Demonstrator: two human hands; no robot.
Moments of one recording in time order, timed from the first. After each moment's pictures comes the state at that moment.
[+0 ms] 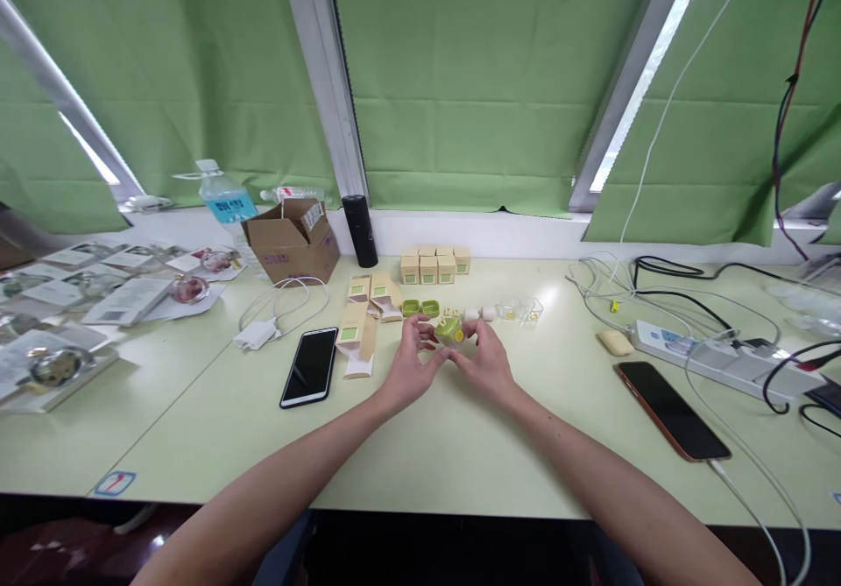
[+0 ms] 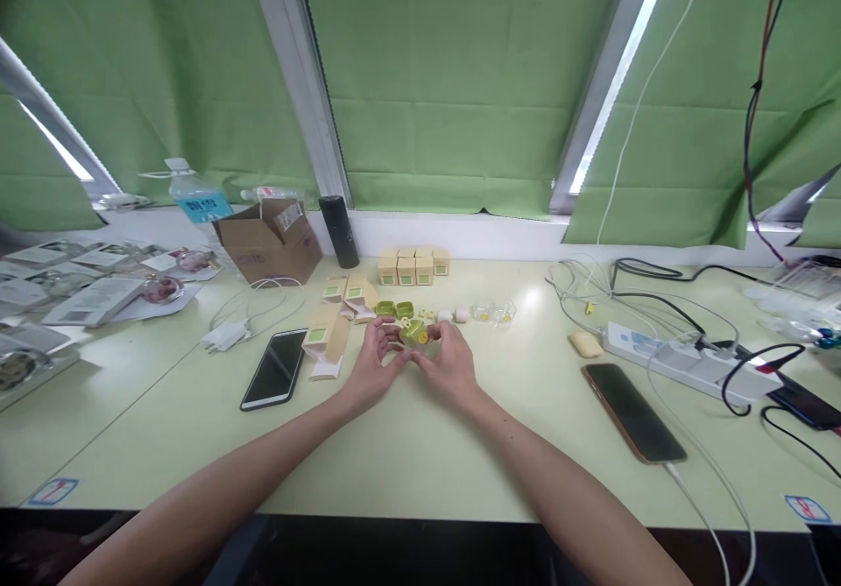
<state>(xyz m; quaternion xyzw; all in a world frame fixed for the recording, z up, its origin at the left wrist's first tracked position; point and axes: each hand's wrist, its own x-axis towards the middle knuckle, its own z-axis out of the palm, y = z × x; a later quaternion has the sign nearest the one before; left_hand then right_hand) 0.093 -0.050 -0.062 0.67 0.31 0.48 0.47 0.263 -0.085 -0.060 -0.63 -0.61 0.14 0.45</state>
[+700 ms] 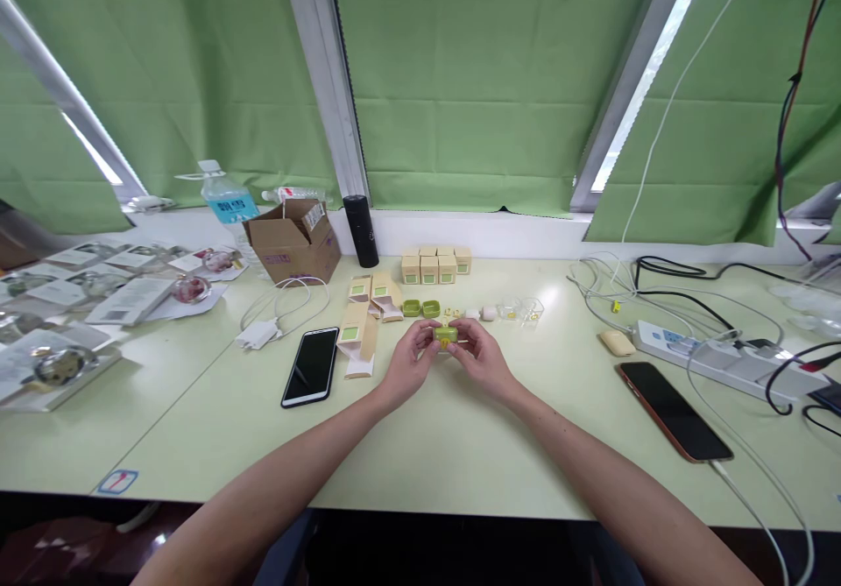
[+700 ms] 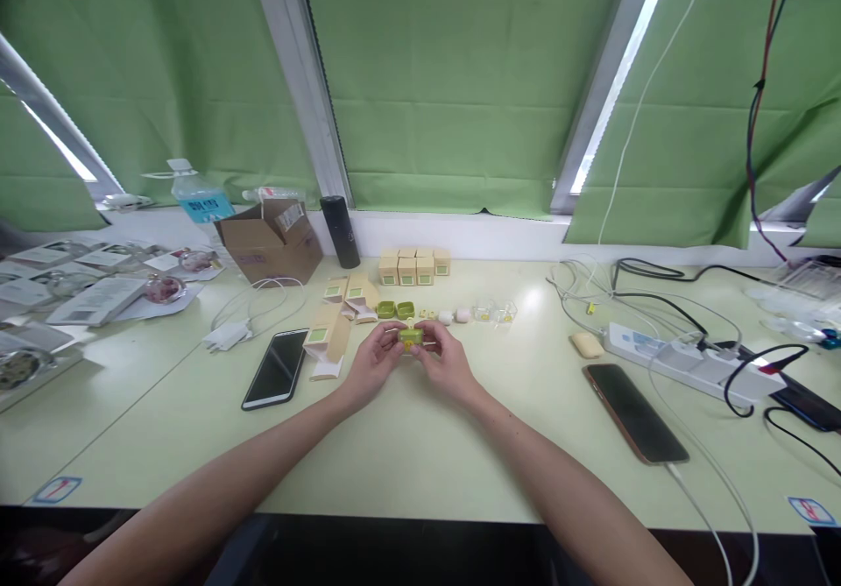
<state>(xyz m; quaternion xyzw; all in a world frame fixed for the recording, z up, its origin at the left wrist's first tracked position) 0.088 -0.043 -0.059 0.66 0.25 0.47 0.53 0.261 -0.085 -0.056 -0.45 -0.60 0.36 0.55</state>
